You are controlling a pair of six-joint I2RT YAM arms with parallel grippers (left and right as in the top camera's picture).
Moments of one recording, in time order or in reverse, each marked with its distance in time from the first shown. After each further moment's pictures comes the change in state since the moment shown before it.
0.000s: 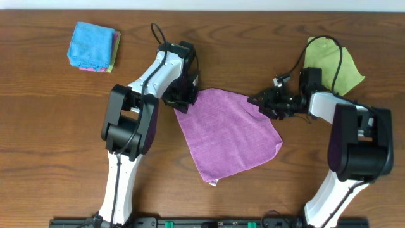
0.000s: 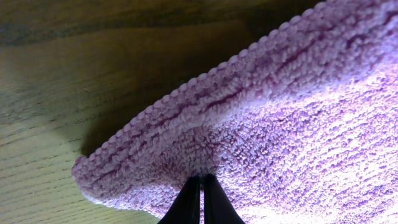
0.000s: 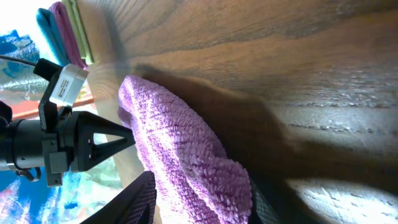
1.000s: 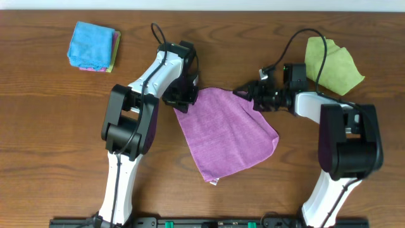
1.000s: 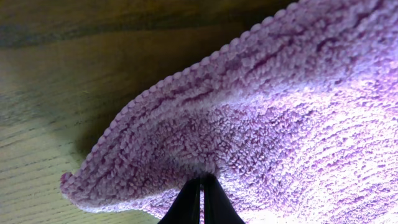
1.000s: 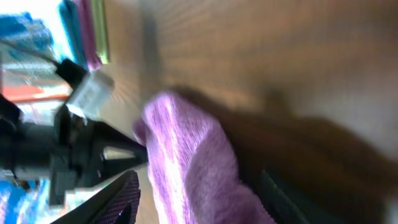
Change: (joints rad) left arm 0.000 0.000 0.000 0.004 0.001 0.000; right arm 0.118 0.024 0.003 0.294 0.013 0.127
